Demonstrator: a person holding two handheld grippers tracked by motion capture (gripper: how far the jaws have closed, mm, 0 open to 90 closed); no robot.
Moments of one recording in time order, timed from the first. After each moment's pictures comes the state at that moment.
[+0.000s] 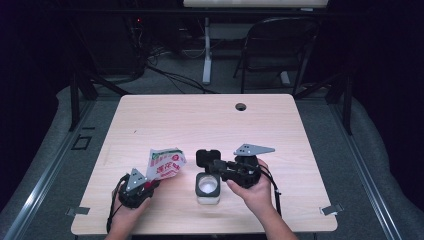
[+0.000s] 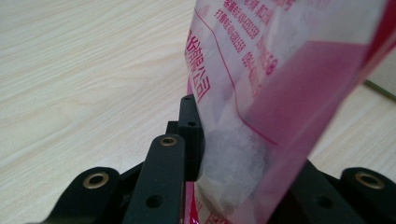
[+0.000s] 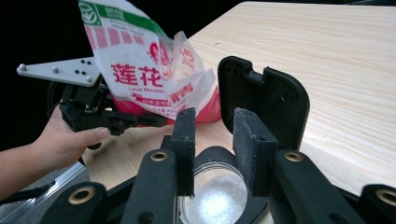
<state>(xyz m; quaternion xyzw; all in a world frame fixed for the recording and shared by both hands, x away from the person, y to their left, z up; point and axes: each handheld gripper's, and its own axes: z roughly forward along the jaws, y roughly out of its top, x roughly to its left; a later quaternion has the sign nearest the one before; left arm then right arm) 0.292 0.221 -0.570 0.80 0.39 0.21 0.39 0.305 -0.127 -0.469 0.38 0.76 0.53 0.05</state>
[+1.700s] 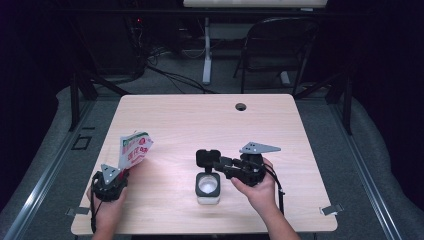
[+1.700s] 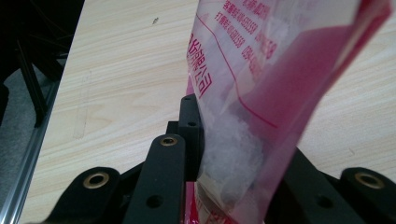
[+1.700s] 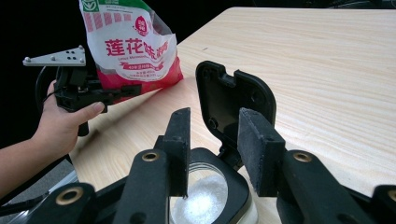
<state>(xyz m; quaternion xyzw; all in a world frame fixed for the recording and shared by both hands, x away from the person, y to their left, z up) 0.303 0.280 -0.573 0.72 0.52 0.33 0.33 0.309 -0.139 -0.470 0.39 0.75 0.53 0.06</state>
